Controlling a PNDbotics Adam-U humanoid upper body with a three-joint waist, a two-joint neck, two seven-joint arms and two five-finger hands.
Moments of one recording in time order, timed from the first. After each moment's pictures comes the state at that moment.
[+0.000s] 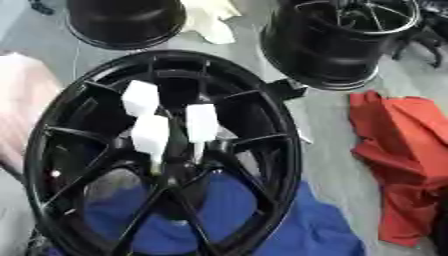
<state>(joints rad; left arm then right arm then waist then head) -0.63 1.08 0.00 -1.72 -0.05 0.07 -0.60 -0.24 -0.78 -0.31 -1.74 -0.28 0.10 -0.41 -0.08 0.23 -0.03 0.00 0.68</state>
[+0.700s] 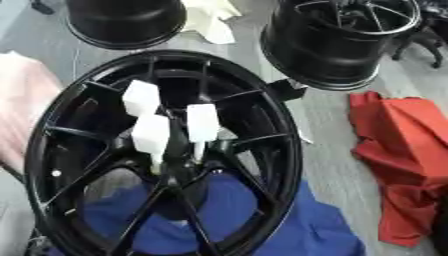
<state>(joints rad) -0.66 1.07 -0.02 -1.72 -0.05 0.06 -0.62 -0.24 -0.78 -0.31 -1.74 -0.29 0.10 -0.40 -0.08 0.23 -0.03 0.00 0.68</state>
